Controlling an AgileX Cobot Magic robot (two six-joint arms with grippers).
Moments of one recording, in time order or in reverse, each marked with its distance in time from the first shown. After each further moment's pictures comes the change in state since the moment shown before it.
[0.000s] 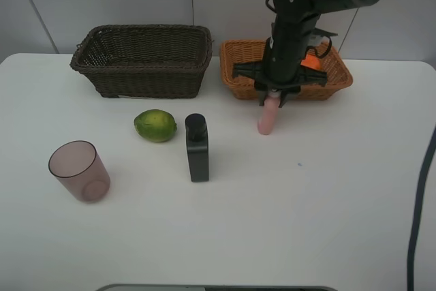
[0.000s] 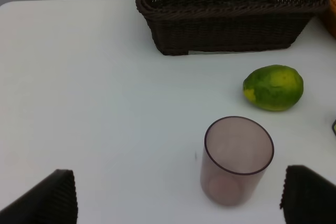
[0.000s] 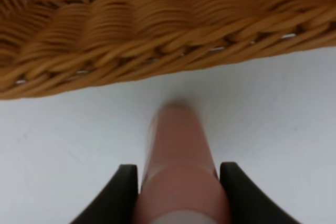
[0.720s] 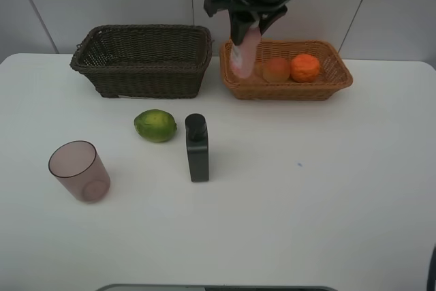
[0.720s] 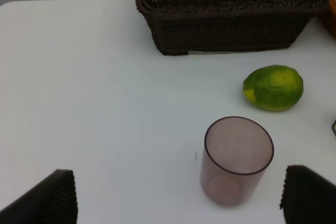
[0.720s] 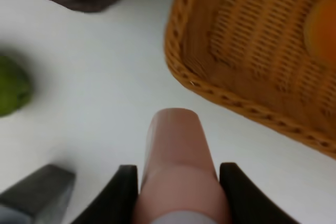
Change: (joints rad) left arm 0.000 0.000 0.000 0.000 0.000 0.000; right arm 0.094 -0.088 -0.388 0.111 0.295 -0.602
